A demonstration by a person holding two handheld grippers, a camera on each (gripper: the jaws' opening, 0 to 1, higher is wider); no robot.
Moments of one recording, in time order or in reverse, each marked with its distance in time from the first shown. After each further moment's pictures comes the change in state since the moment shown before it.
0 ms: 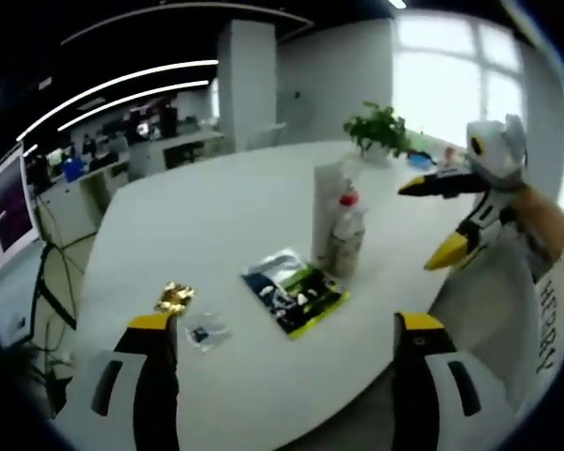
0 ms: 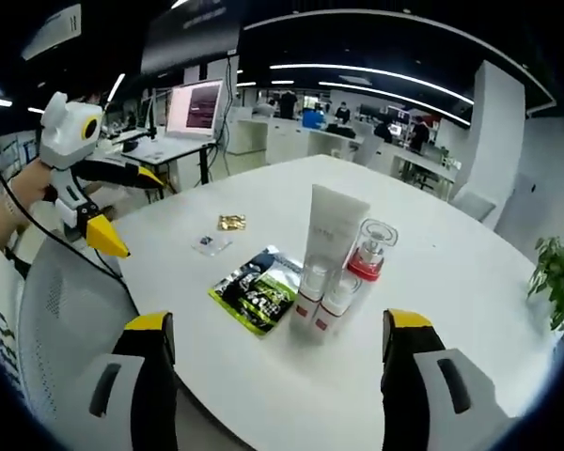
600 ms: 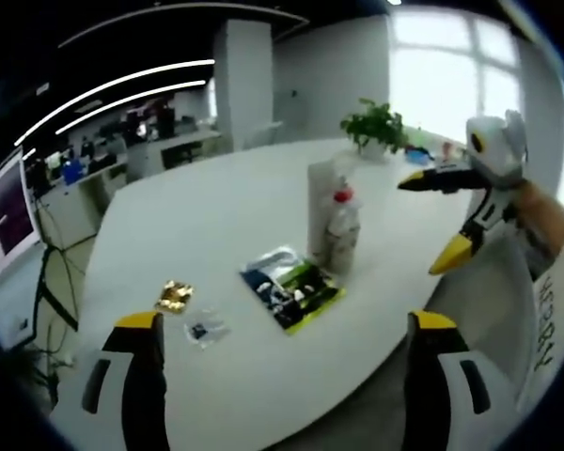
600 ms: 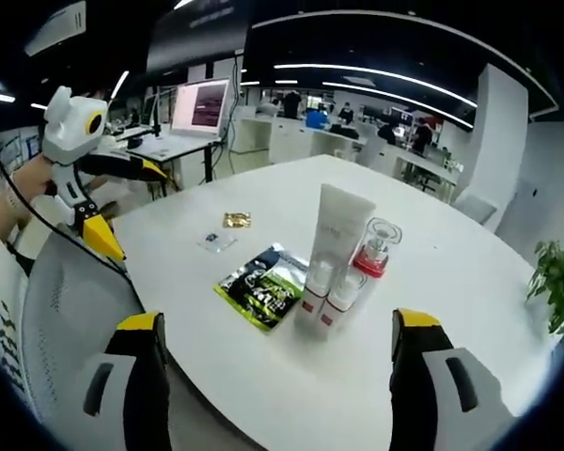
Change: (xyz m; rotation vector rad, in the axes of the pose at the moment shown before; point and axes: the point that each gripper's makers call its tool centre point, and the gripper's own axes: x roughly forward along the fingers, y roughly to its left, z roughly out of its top) left arm -0.003 0.000 -0.002 0.014 0.008 -0.011; right arm -0.004 0.005 -0.003 -0.022 0.004 -0.004
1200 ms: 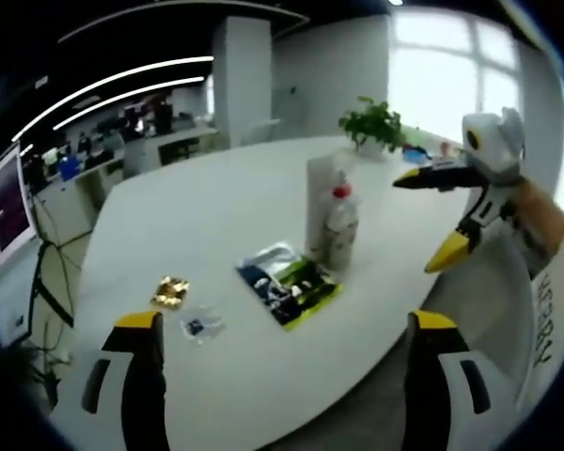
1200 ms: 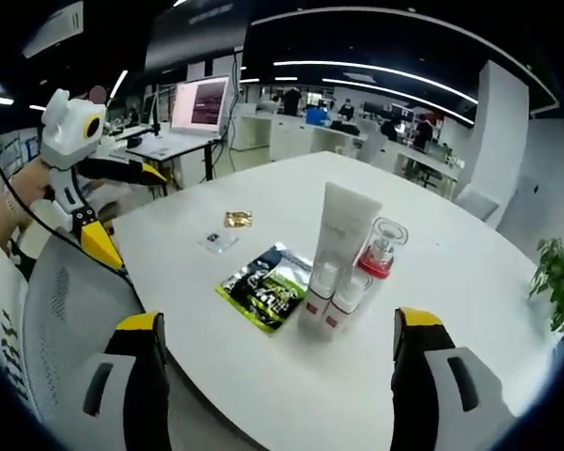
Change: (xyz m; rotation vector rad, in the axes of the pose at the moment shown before) left arm 0.003 0.000 -0.007 -0.005 0.019 -0.022; right arm 0.007 0.004 0.003 0.019 0.016 0.016
